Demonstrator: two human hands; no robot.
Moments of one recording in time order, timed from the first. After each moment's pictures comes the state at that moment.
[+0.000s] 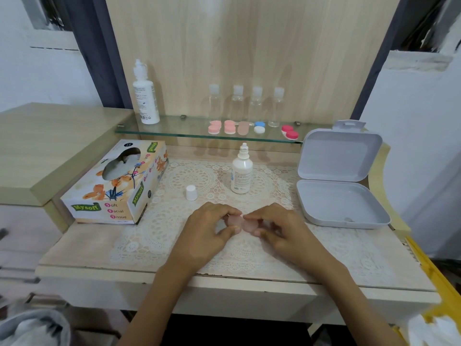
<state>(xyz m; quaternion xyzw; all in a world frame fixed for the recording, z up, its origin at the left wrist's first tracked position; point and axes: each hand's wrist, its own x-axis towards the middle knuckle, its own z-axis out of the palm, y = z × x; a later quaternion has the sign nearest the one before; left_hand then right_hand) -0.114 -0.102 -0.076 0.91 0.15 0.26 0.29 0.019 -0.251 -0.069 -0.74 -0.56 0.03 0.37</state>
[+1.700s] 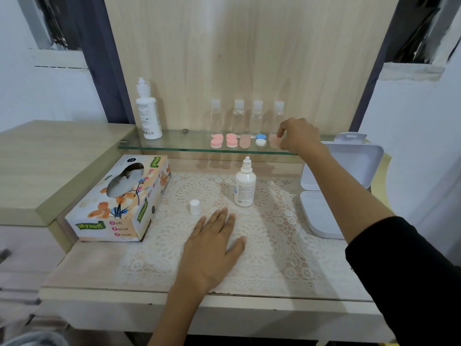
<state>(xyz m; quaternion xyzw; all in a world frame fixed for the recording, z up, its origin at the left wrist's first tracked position) -0.112 -0.102 -0.085 0.96 0.21 0.13 0.10 0.144 -0.144 0.062 -0.92 -0.33 -0.12 0.16</state>
